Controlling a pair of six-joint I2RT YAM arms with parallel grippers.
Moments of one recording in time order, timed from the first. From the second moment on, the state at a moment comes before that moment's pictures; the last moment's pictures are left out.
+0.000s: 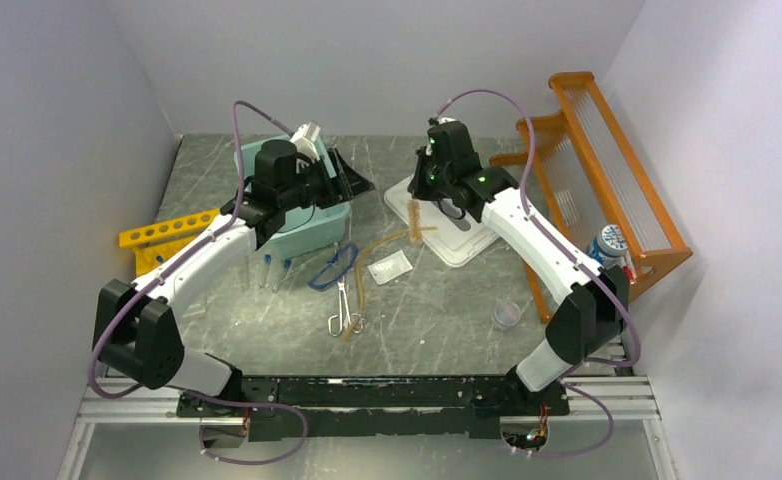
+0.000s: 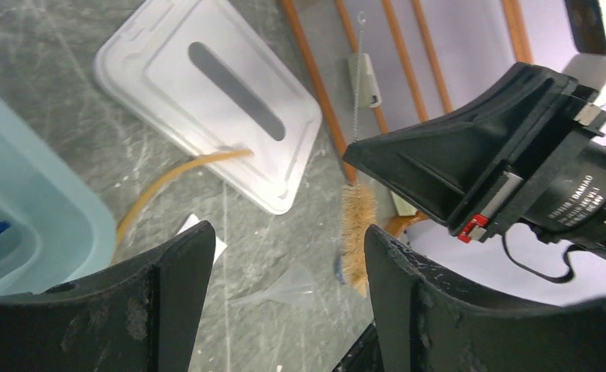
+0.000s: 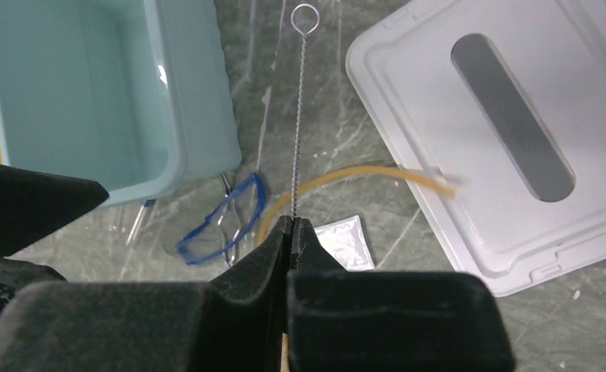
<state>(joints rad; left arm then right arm) -0.46 1.43 1.13 -0.04 0.34 -0.74 0.55 1.59 1.50 -0.59 0.07 0.44</state>
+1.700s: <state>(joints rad) -0.25 1.66 1.54 -0.15 0.44 -0.61 0.49 1.56 1.46 -0.23 -0.45 0.45</state>
